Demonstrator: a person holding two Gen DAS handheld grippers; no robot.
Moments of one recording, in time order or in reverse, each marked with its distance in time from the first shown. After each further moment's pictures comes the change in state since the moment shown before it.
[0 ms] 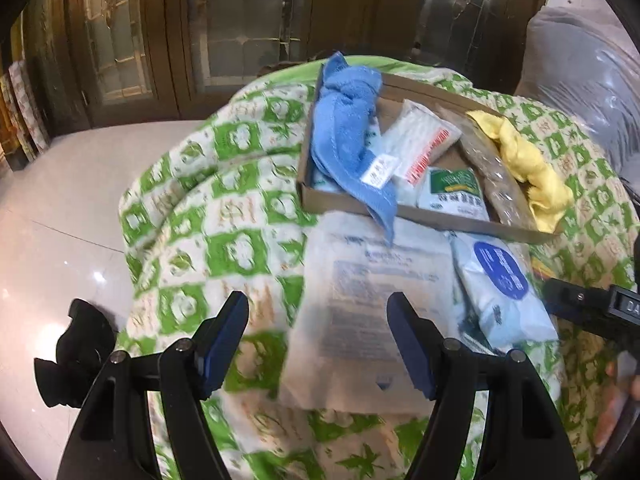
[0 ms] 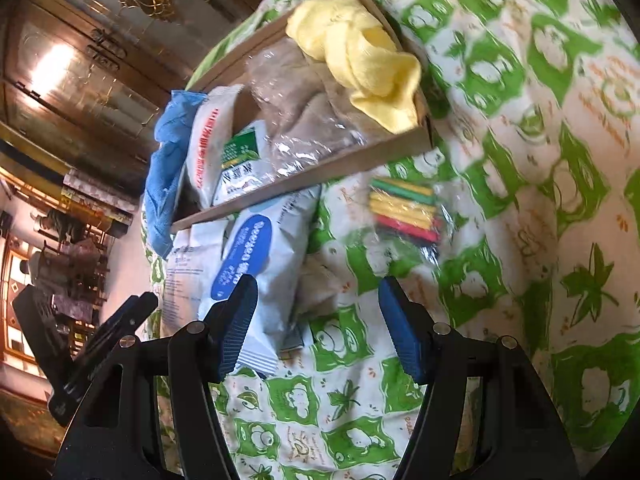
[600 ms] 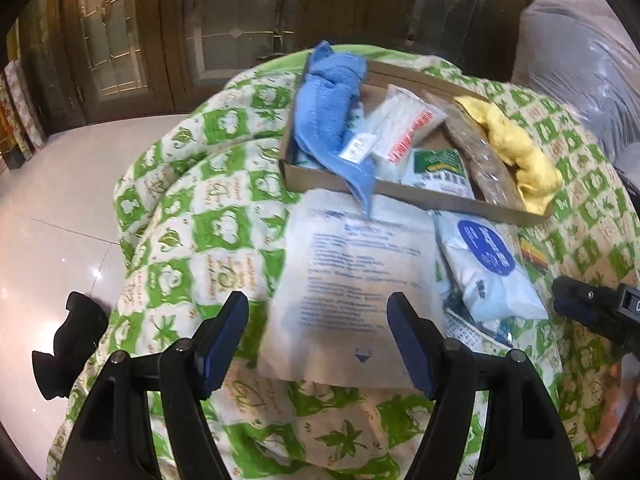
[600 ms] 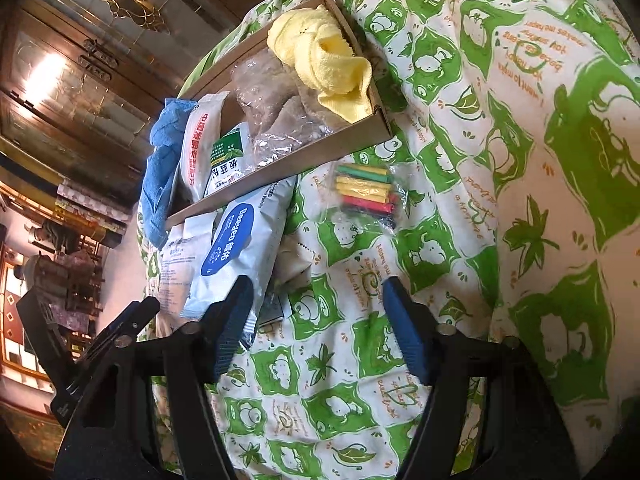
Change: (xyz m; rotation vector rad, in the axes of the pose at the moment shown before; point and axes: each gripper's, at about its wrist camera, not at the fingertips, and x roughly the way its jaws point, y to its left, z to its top) left arm -0.005 -0.012 -0.012 0.009 0.028 -0.012; right arm -0.026 -0.012 -0.020 0.023 -0.031 -0.030
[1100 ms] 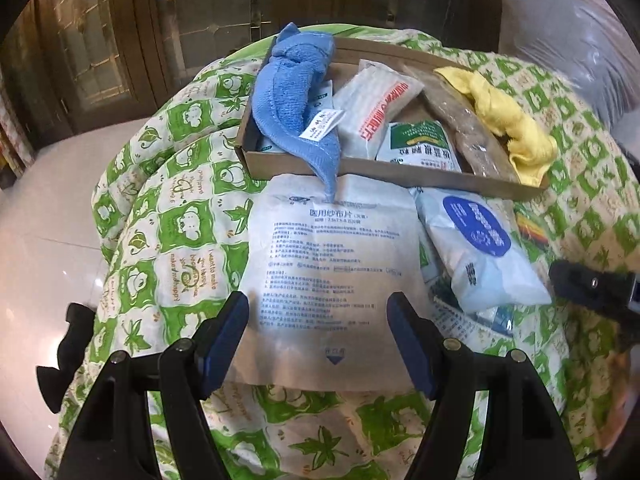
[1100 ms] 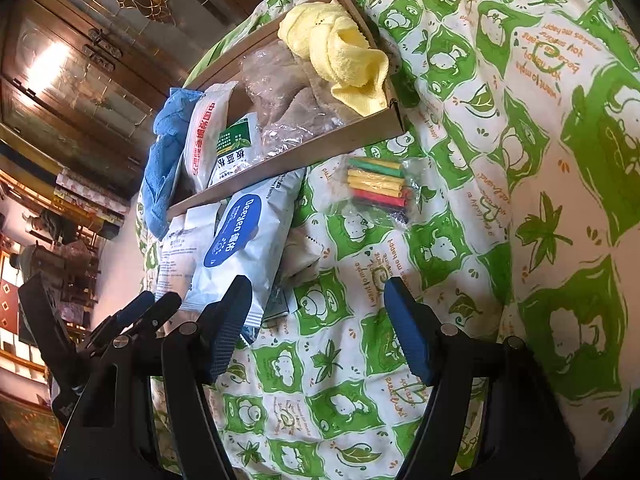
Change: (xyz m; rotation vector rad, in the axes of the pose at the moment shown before) left arm 0.017 -0.022 -0.001 0.072 0.046 -0.004; right arm 0.004 0.009 -0.003 -0.026 0.009 -0.008
